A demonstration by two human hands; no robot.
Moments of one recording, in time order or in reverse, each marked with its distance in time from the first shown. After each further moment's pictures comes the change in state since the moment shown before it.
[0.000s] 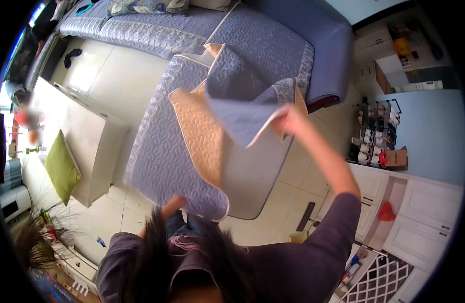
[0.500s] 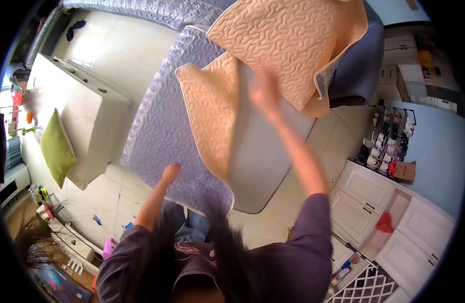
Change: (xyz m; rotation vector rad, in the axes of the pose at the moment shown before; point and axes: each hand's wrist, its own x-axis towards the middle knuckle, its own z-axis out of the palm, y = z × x) left_hand 0.064 0.012 -0.066 -0.144 0.310 -0.406; right_hand 0.099 0.079 0.103 -1.563 0.032 -1.518
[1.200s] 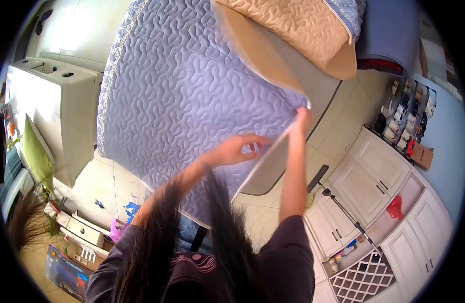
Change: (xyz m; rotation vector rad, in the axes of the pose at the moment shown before) left_hand 0.027 0.233 0.105 -0.459 -0.672 0.761; right_hand -0.263 0.155 0.093 0.665 0.502 1.427
